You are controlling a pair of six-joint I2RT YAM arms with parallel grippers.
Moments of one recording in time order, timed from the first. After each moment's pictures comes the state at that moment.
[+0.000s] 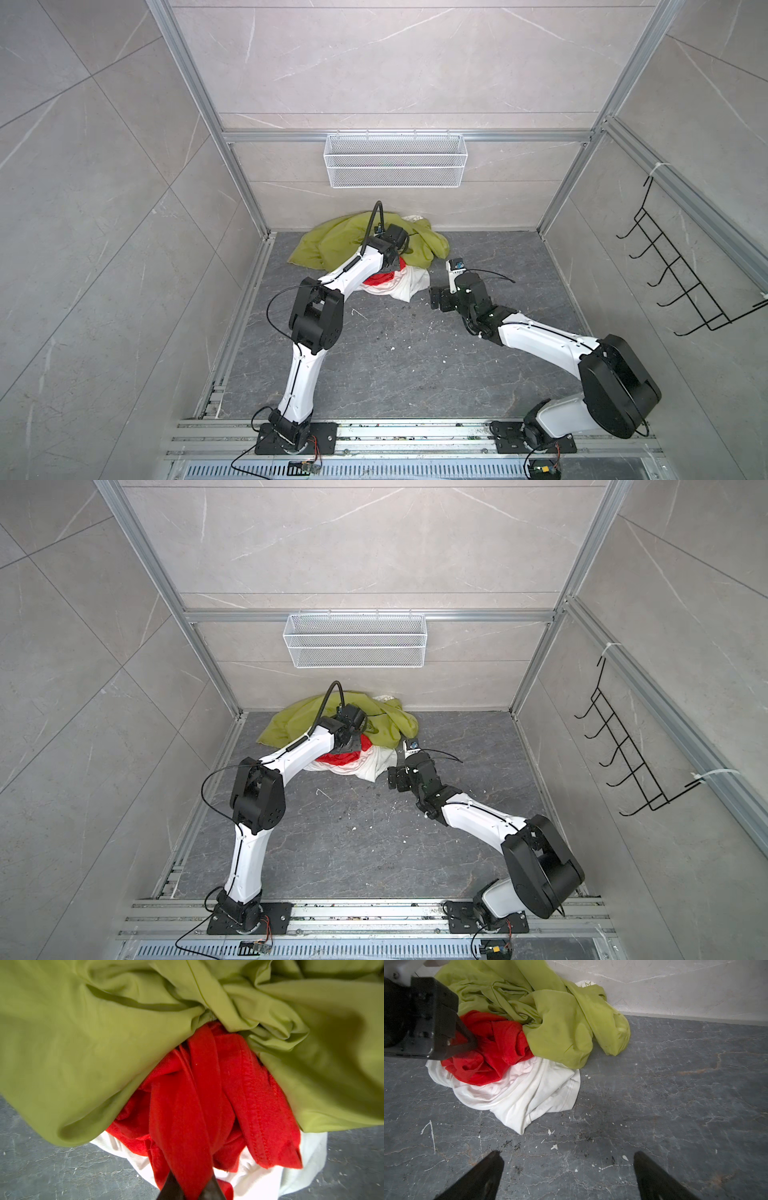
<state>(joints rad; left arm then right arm) -0.57 2.18 1.93 -0.82 -0.37 -0.57 0.58 1.47 0.82 0.11 0.24 0.22</state>
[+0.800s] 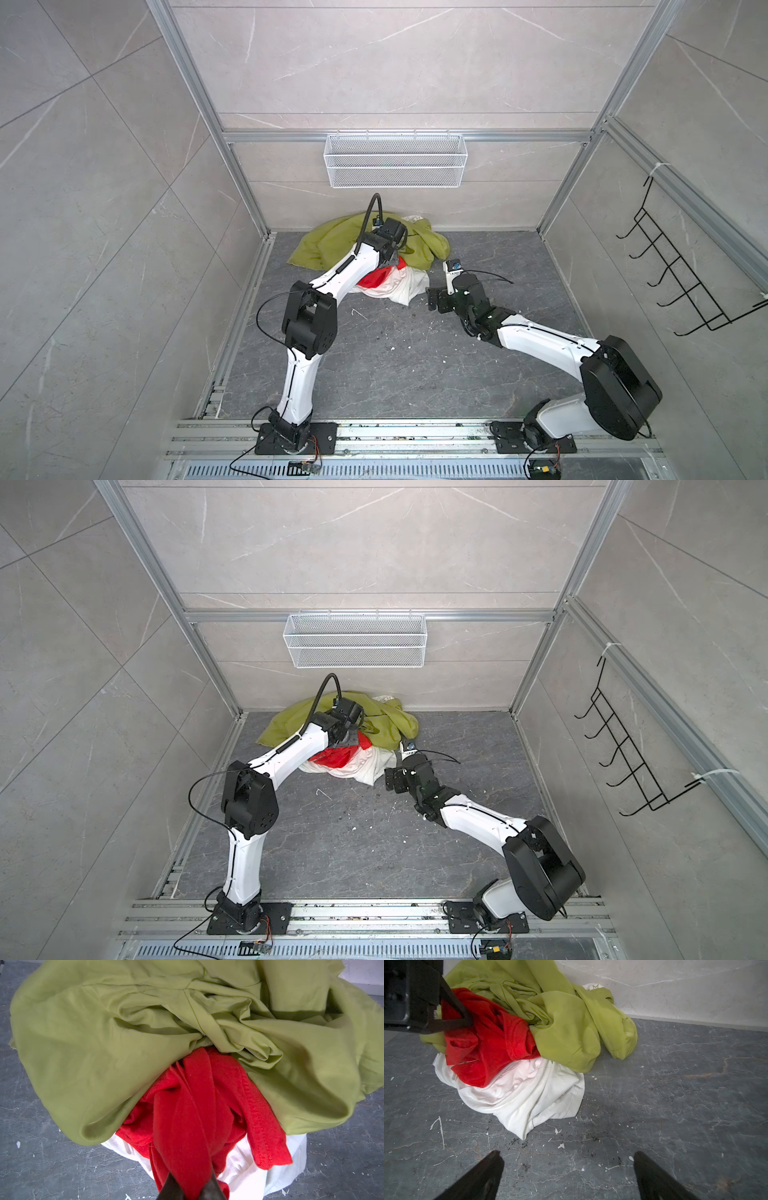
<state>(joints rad) -0.57 2.11 1.93 -0.82 -0.39 -0.51 0.61 1.46 0.82 0.11 0.24 0.22</state>
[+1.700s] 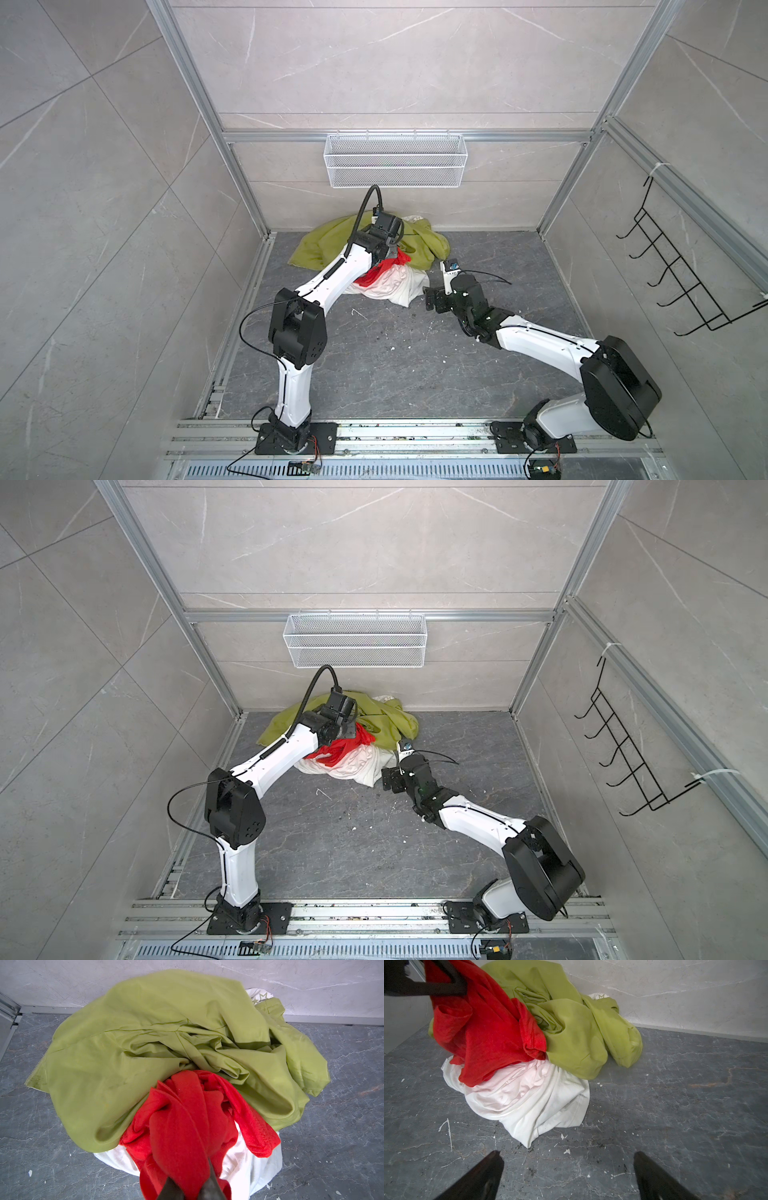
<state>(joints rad) -0.57 1.99 1.86 -0.69 -0.37 -0.41 0.63 1.46 0.82 0.14 0.25 0.21</state>
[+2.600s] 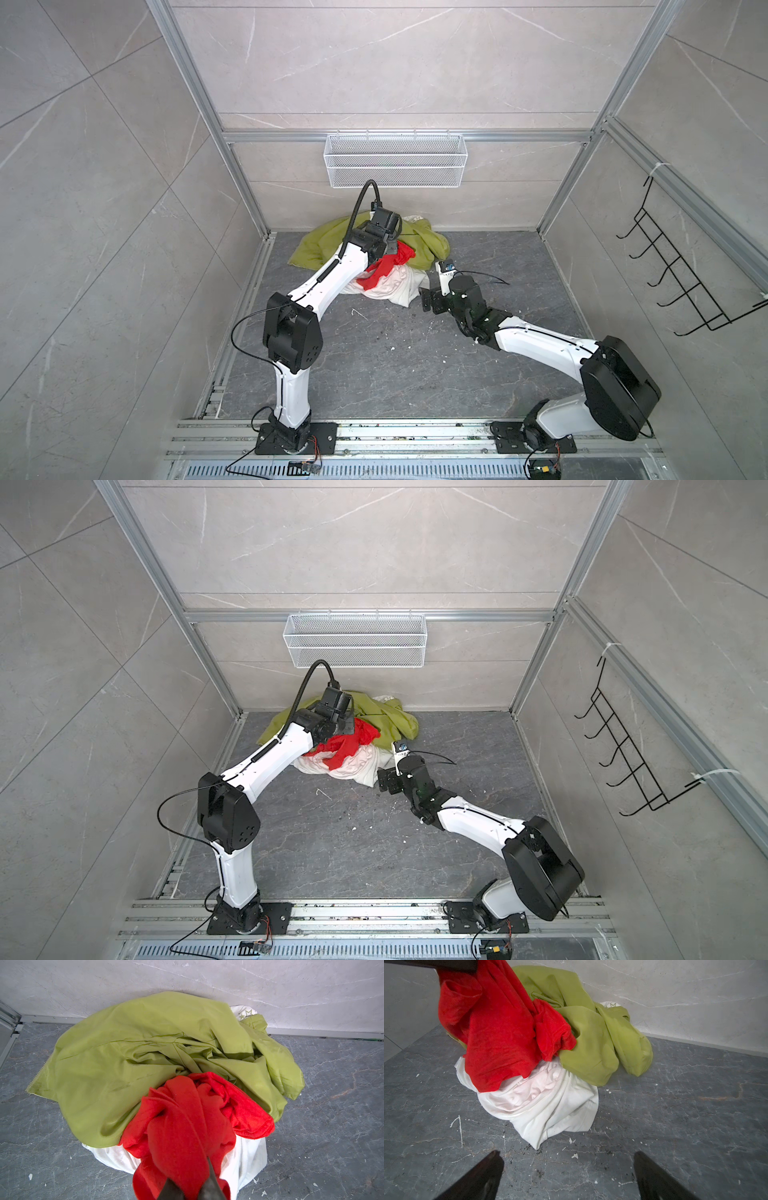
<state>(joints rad) -0.57 1.94 1.86 -0.69 -0.35 -0.41 0.66 1.46 0.82 0.17 0.23 0.16</state>
